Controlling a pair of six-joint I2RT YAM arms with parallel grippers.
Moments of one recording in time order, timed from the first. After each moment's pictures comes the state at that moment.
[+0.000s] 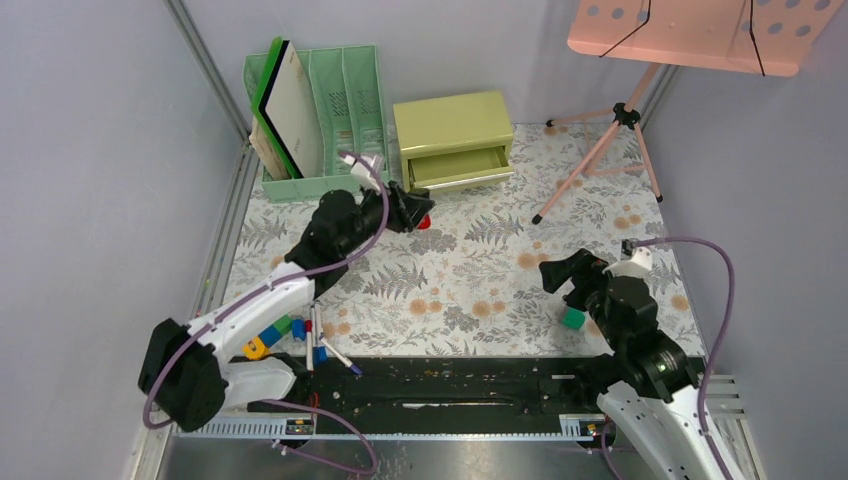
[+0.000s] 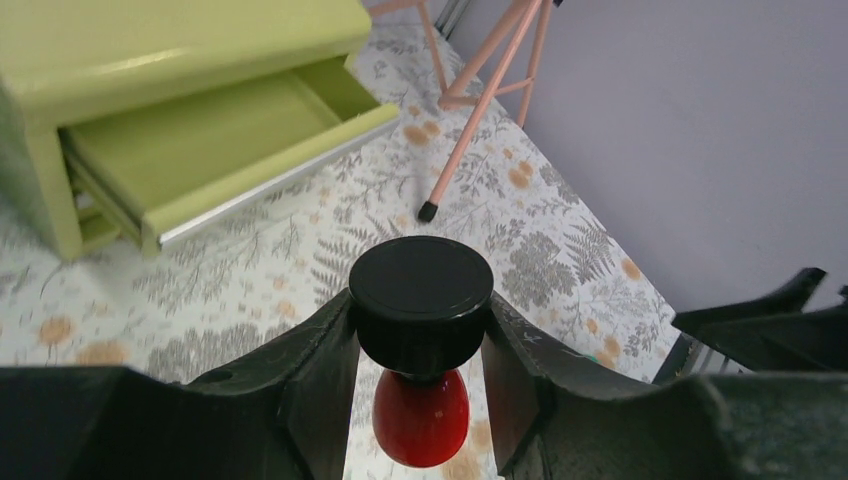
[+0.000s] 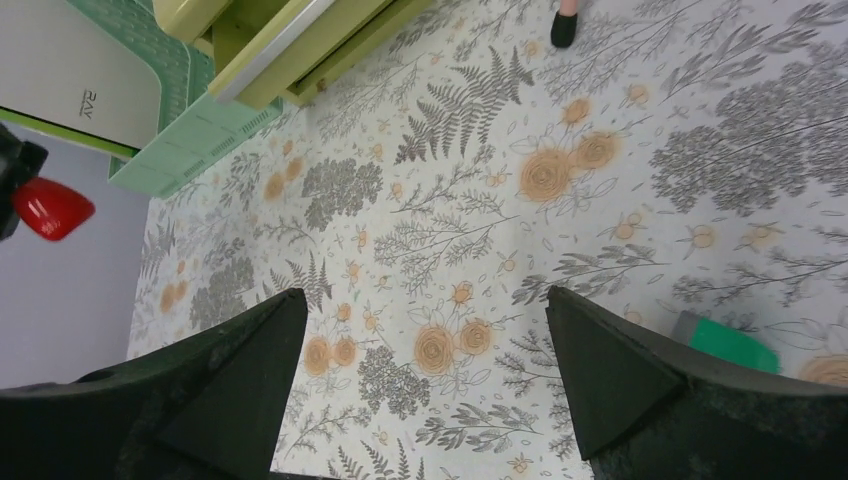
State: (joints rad) left arm -0.61 1.15 0.78 0.31 0.15 -0.49; right arm 0.43 0.33 0.55 -0.62 0.20 0.75
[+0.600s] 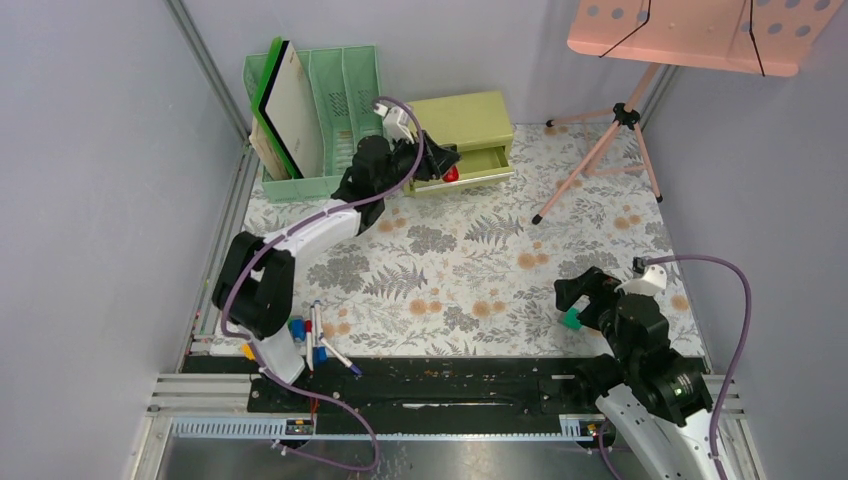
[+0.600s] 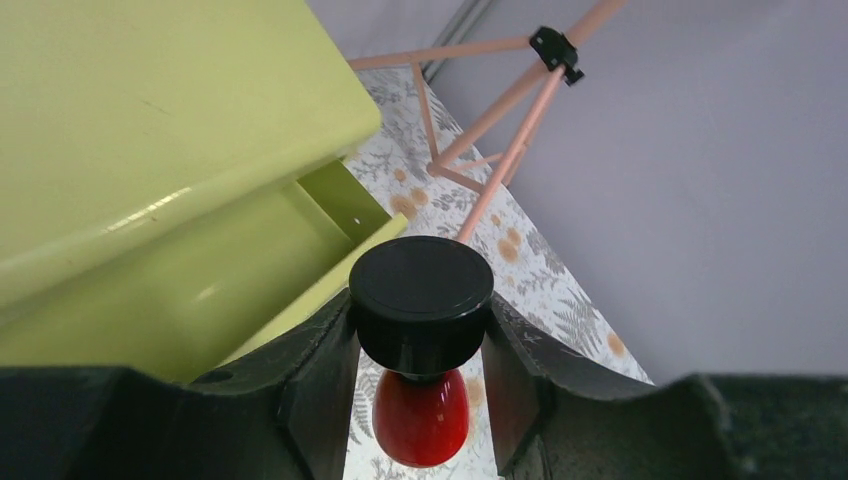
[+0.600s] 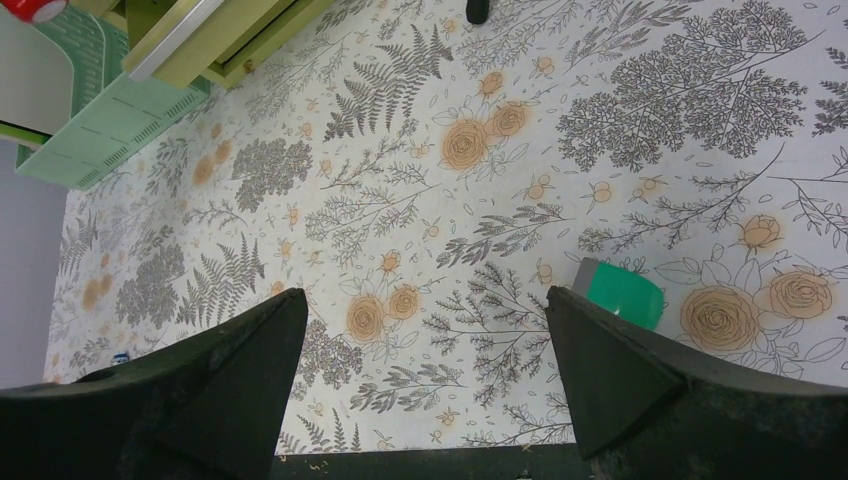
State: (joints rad) left arm -0.52 1.71 1.23 0.47 0.32 -0.58; right arm 0.43 0.20 0.61 -0.86 0.30 0.69
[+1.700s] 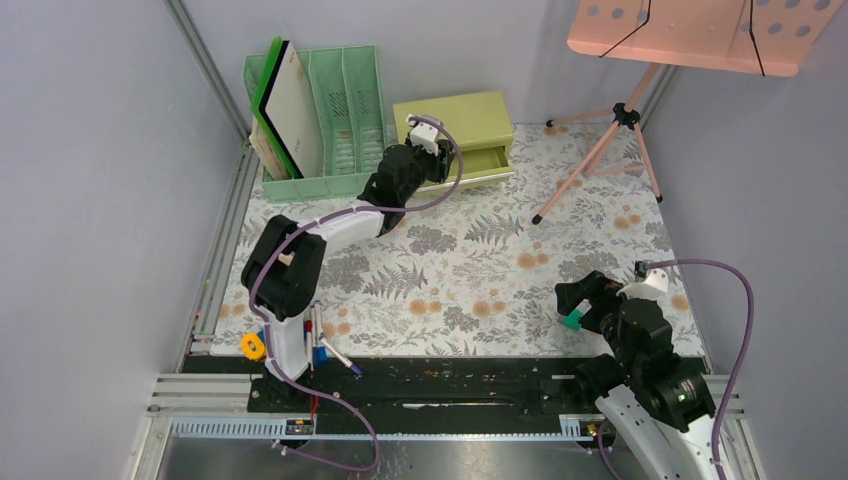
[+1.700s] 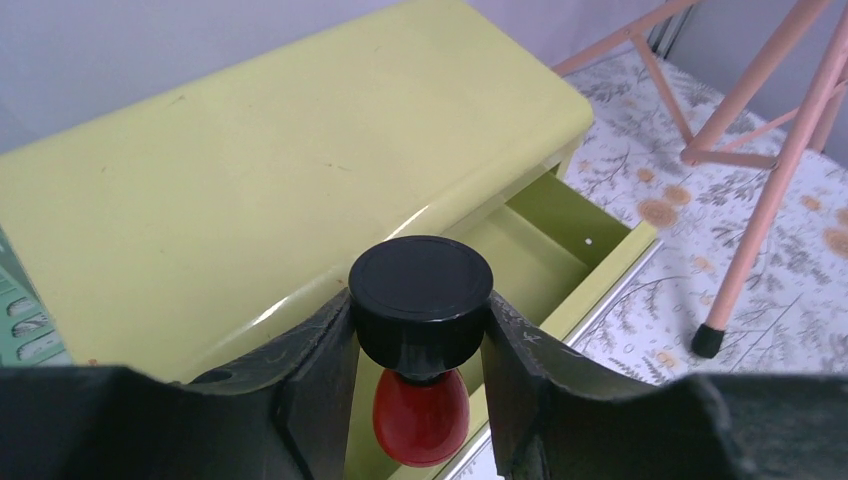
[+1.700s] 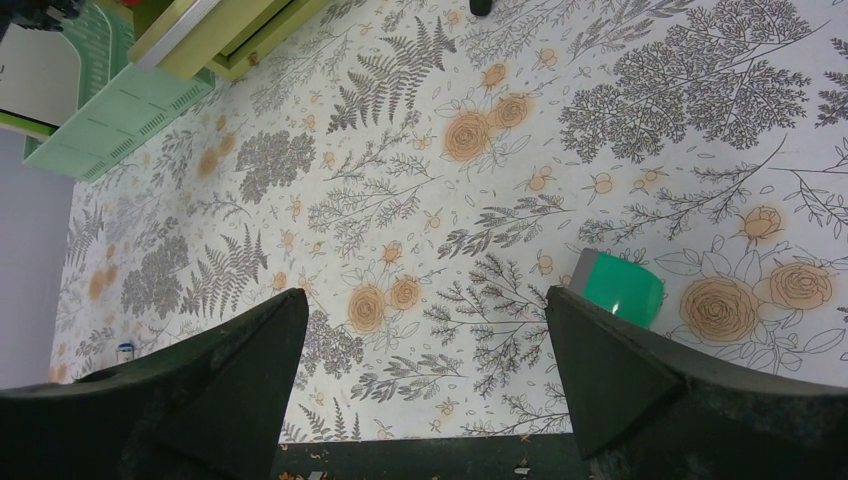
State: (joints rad) left arm -0.57 1.90 1.30 0.58 0.00 -0.06; right arm 0.43 0.15 0.61 -0.90 0.28 0.69
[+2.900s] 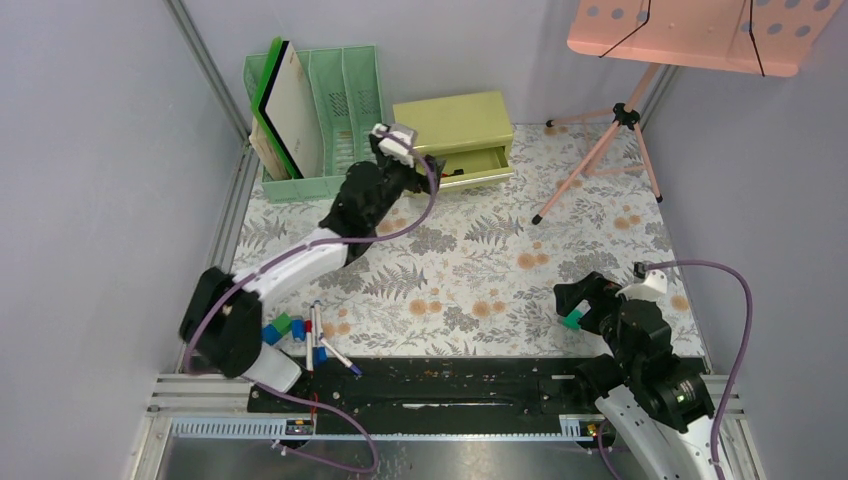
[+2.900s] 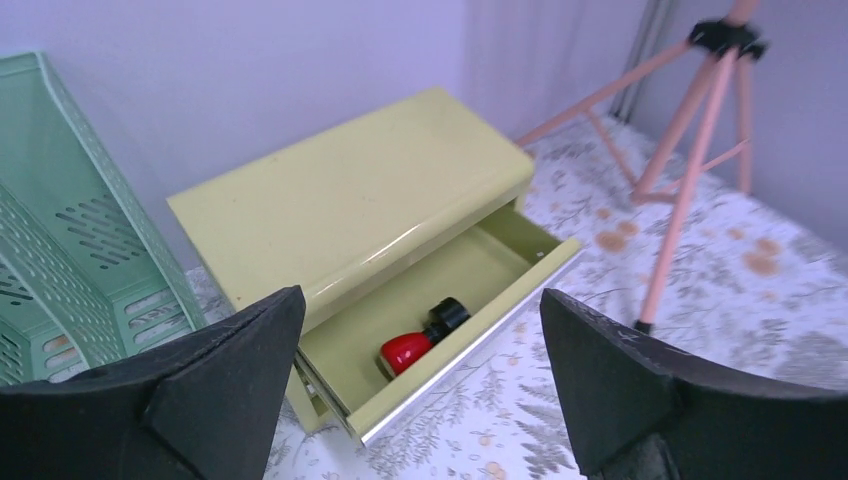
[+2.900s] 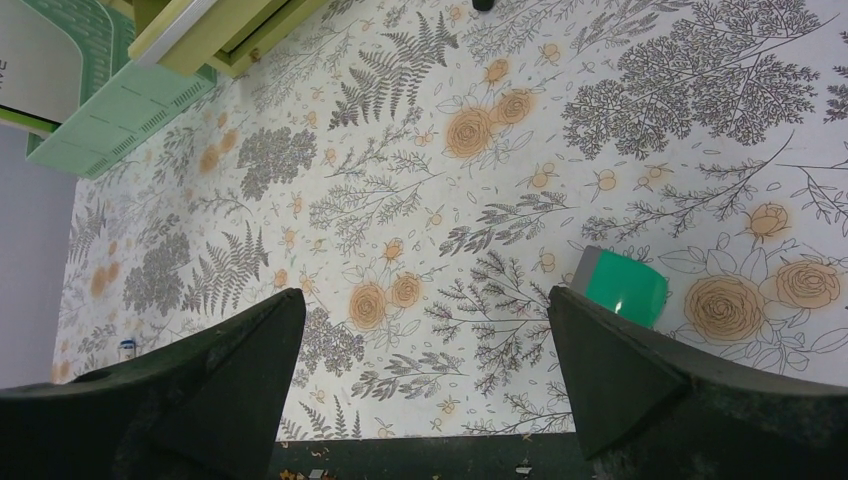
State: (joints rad) left arm -0.62 1.55 1.07 0.53 -0.07 0.03; right arm 0.43 0.14 0.61 -0.90 0.28 0.70
